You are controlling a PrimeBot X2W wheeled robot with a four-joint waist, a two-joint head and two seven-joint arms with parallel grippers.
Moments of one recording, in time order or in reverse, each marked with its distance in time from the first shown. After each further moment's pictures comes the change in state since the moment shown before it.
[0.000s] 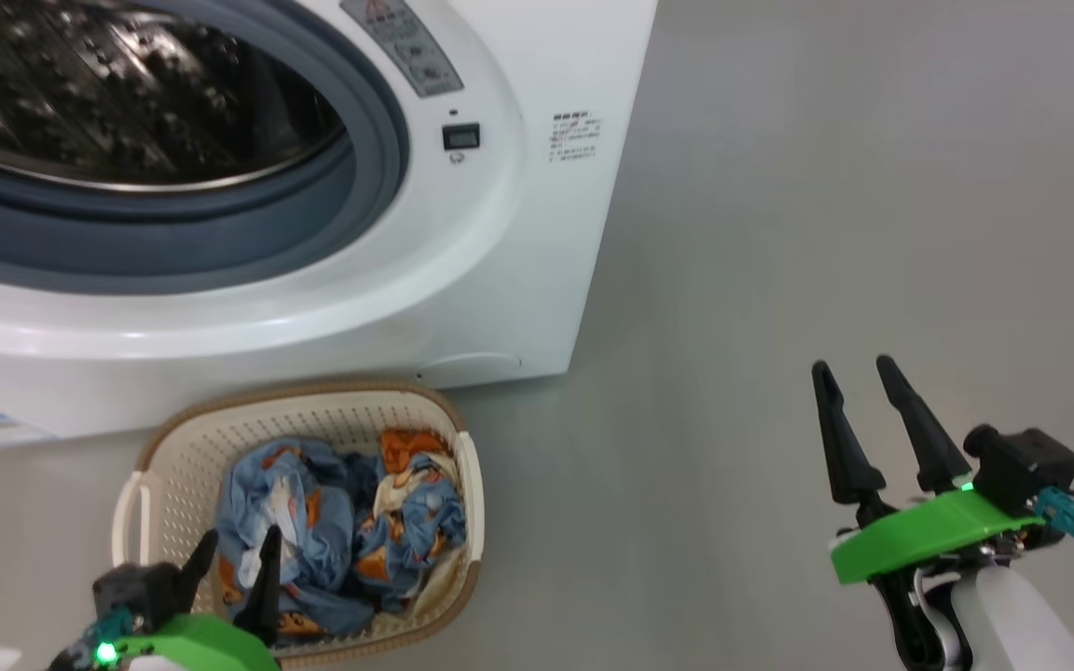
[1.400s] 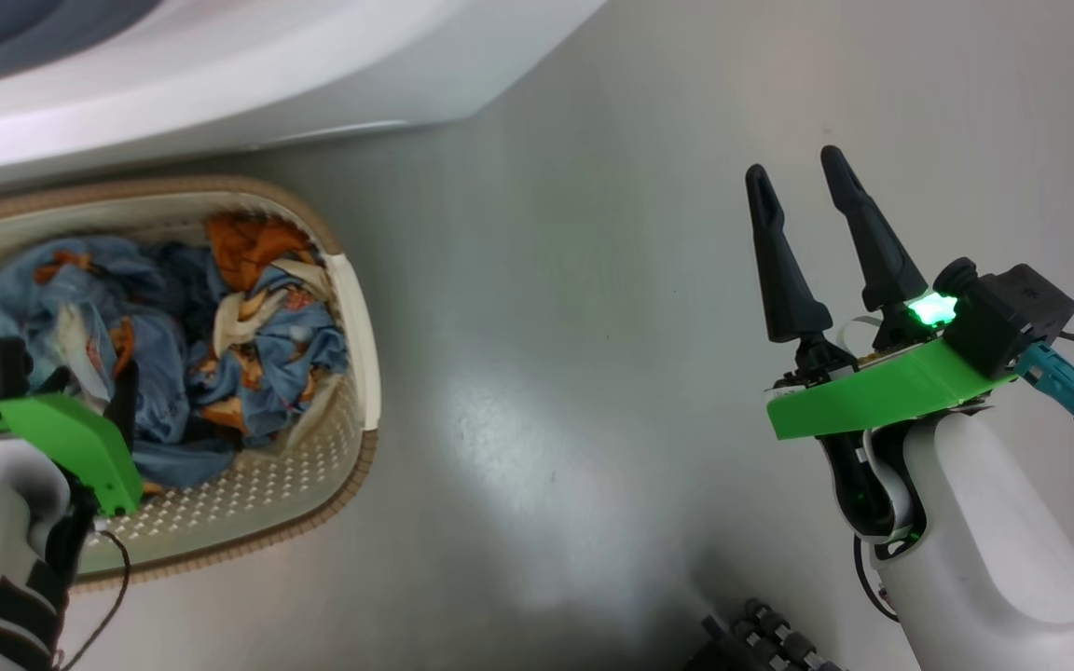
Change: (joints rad) left arm -0.575 0.189 -0.282 0.483 -0.217 0.000 0.163; right arm -0.272 0.059 0.071 -0.104 -0.039 0.000 -0.003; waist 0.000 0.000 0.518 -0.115
